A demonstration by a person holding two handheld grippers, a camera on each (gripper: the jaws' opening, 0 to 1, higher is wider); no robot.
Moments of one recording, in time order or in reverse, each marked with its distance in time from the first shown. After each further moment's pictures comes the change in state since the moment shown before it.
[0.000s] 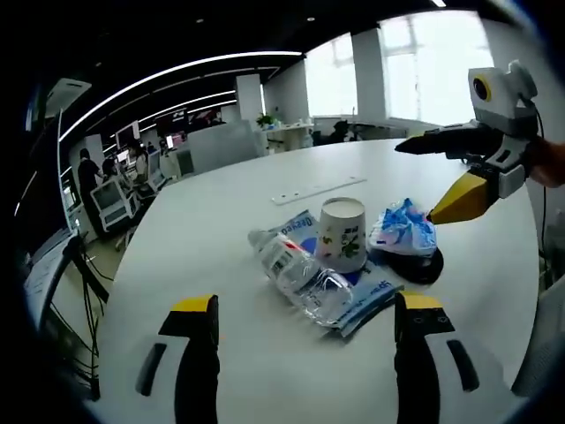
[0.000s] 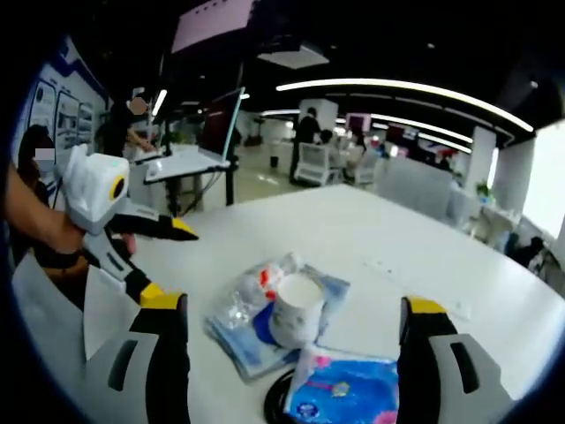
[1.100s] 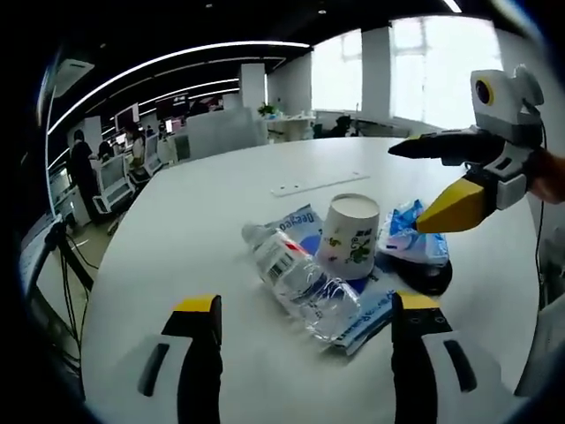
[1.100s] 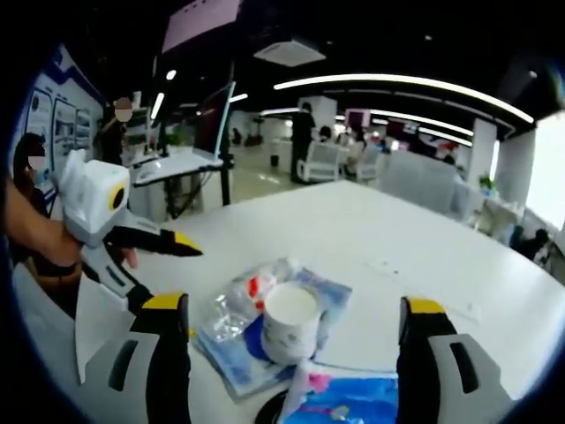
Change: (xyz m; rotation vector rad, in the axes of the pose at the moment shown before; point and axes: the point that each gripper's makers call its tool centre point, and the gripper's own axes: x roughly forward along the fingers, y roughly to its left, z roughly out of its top) left arm 0.033 0.002 -0.002 -0.061 0.037 -0.031; right arm 0.031 -0.010 -0.002 0.037 0.003 0.012
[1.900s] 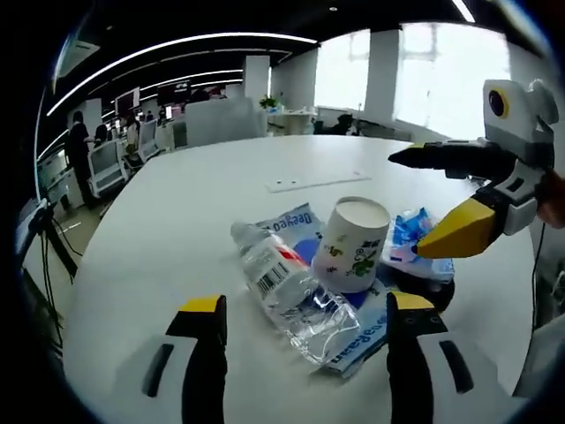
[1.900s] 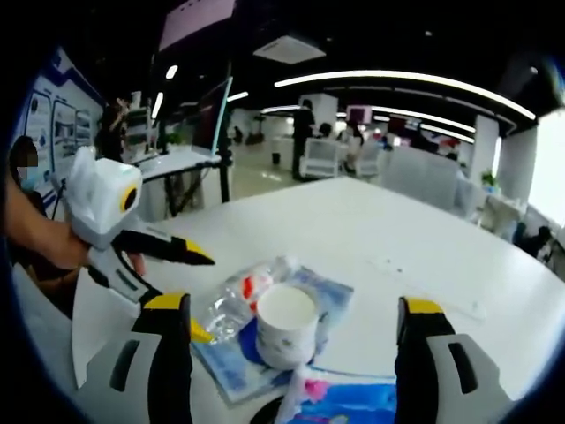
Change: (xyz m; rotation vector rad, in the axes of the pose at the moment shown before) left arm 0.026 -0.003 0.001 -0.104 0.027 -0.032; right arm 0.014 -0.004 -0.006 0.008 0.017 0.014
